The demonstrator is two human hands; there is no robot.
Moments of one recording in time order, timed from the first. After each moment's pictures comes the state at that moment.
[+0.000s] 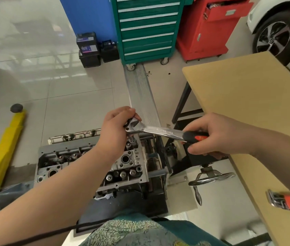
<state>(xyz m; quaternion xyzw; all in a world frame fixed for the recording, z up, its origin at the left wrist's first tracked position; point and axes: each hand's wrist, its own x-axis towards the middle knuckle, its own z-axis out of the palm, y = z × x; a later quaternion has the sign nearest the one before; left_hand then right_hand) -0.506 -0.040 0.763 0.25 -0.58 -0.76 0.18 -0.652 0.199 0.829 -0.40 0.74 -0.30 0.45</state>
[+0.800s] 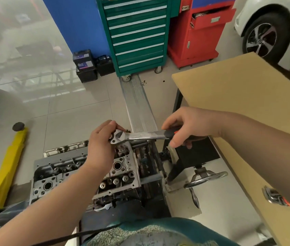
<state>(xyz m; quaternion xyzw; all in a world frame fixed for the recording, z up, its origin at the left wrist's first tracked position) -0.490 -0.007 0.761 0.25 -0.66 -0.67 0.22 -0.686 0.190 0.816 -0.38 0.71 -0.31 0.51</state>
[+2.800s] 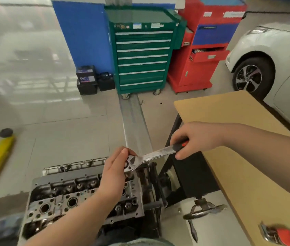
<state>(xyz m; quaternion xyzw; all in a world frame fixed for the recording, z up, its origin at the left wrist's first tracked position) -0.482 -0.031 0.748 0.26 -0.64 -0.71 0.16 -0.711 0.135 0.862 -0.47 0.78 -0.07 0.41</state>
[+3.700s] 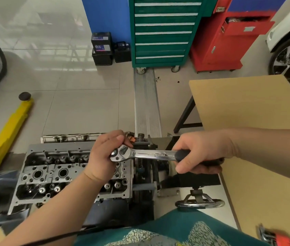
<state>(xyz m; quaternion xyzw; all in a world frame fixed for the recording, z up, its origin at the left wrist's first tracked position) -0.501 -0.013 0.744 0.18 -0.65 -0.70 0.25 -0.727 0.157 0.821 -0.41 0.56 -0.12 0.71</state>
